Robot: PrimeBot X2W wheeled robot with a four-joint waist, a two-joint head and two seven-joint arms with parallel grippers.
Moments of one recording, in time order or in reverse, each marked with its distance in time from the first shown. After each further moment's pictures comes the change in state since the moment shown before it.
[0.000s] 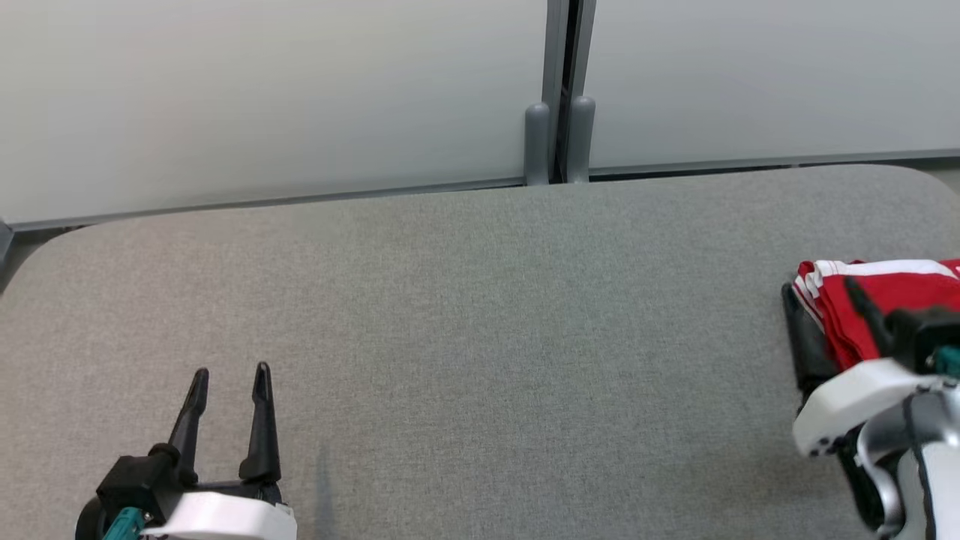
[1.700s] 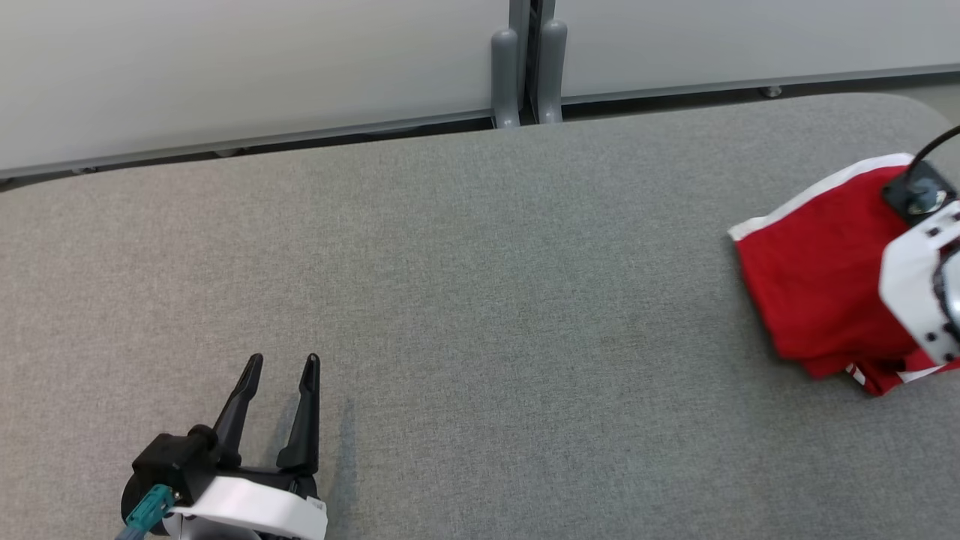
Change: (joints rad) left arm -0.045 0.004 -0.079 0.067 -0.062 -0.088 0.000; right arm -0.413 -0.472 0.530 0.127 -0.001 0.000 0.662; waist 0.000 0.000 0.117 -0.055
